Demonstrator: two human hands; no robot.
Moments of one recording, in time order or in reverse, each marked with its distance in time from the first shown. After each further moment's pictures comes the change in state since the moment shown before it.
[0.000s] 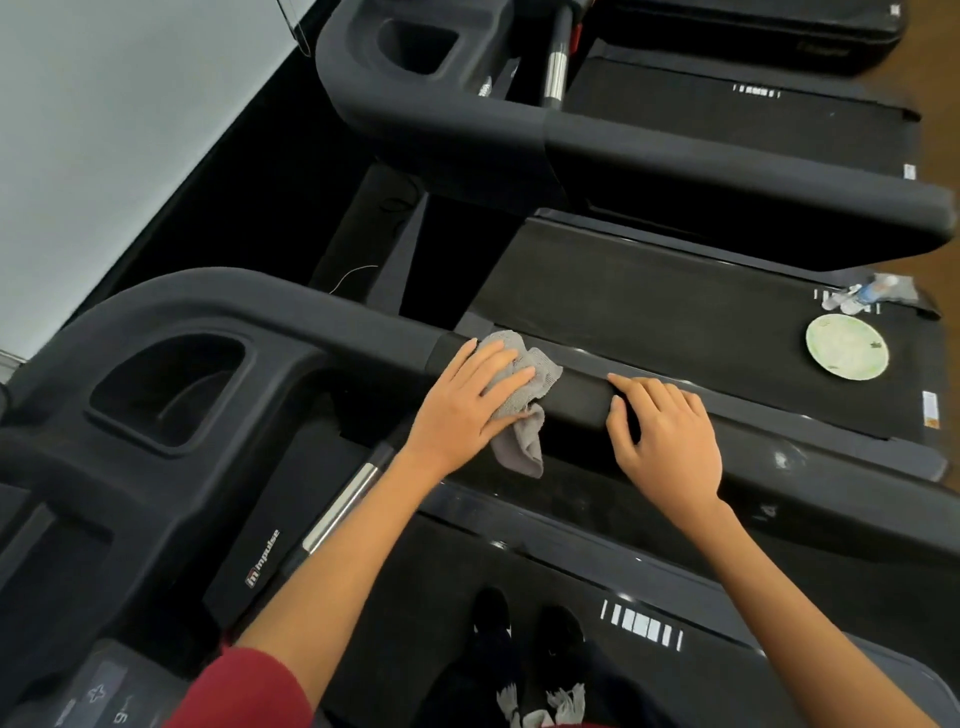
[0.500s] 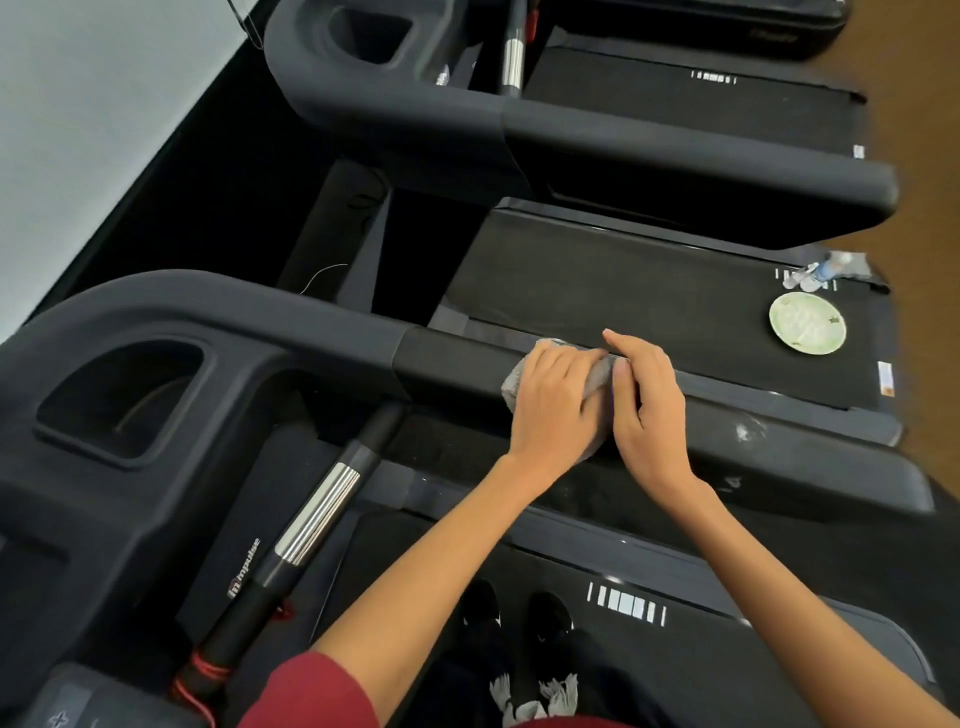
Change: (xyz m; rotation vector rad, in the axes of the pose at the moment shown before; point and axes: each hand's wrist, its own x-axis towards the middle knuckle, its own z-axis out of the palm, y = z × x) left_hand 0.076 0.114 0.017 -0.393 -0.002 -0.396; right_hand 0.003 -0.004 -0.018 0.575 0.120 0.187
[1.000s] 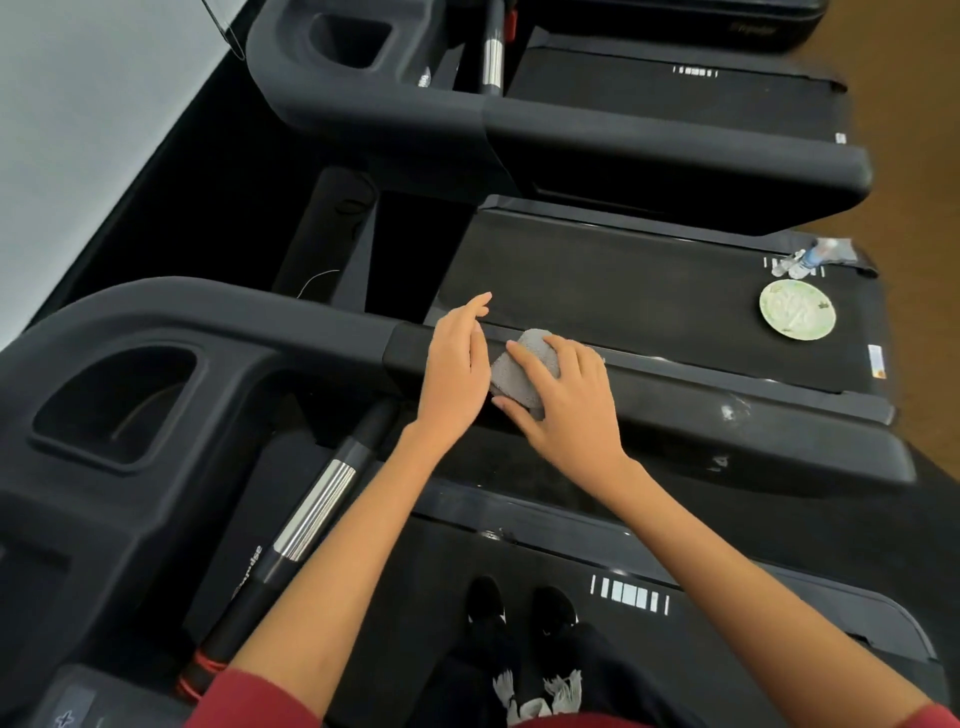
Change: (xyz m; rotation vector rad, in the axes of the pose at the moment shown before) left_hand 0.006 -0.054 -0.057 -0.237 0.028 -0.306; right_hand -0.006 -0.016 0.042 -0.540 -0.229 -0.149
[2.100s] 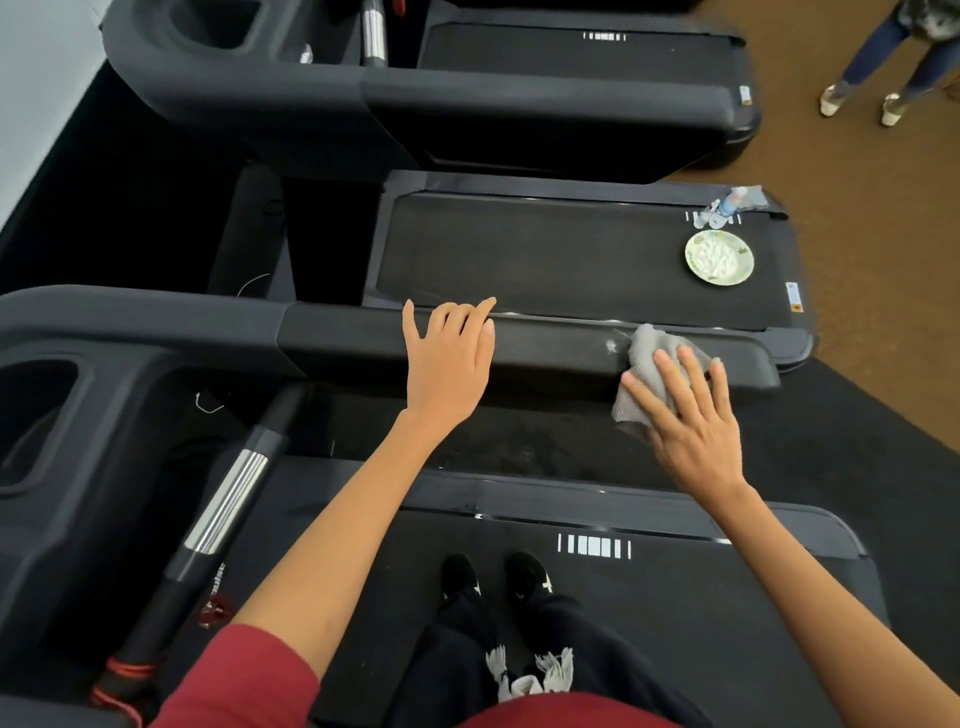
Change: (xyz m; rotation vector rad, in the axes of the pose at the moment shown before) left_hand -0.031 0.029 0.082 0.643 -0.113 0.298; right_hand -0.155 0.181 -0.044 -0.528 0.220 -0.134
